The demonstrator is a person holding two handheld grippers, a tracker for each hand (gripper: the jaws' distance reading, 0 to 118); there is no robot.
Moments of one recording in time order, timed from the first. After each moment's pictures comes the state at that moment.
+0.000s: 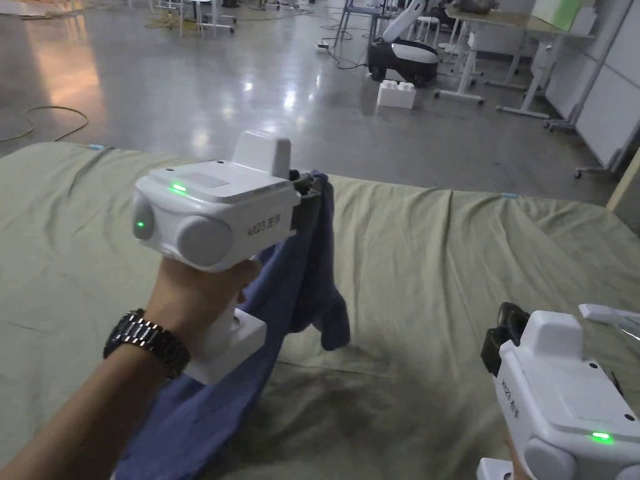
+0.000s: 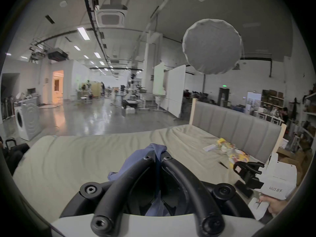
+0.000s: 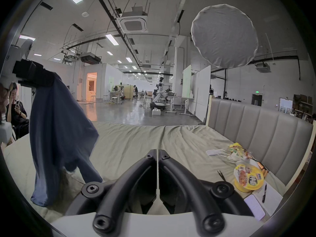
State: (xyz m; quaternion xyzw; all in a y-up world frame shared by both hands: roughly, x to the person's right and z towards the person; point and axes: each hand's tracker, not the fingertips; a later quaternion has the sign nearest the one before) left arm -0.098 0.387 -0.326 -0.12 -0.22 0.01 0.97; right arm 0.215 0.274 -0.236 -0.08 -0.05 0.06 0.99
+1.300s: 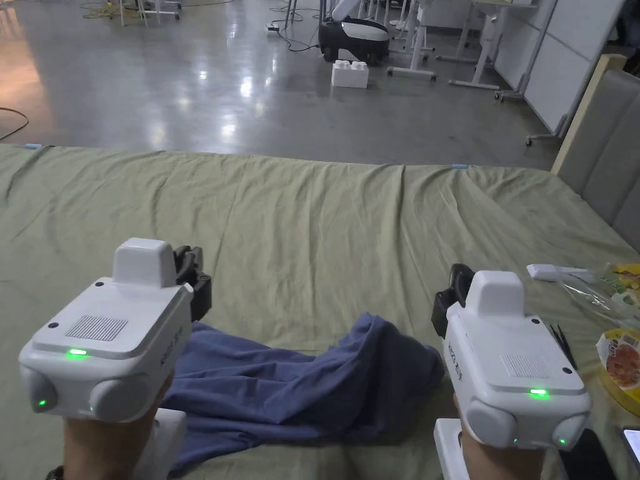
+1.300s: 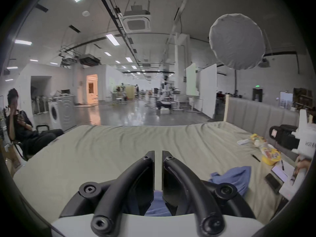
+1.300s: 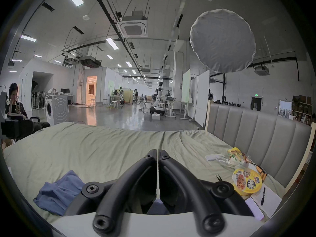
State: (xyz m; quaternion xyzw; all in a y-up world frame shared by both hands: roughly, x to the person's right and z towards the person) left arm -0.126 0.296 -0.245 -0.10 -0.03 -0.01 0.99; right arm 0.207 0.286 -0.226 -0.05 -0.06 0.06 1.00
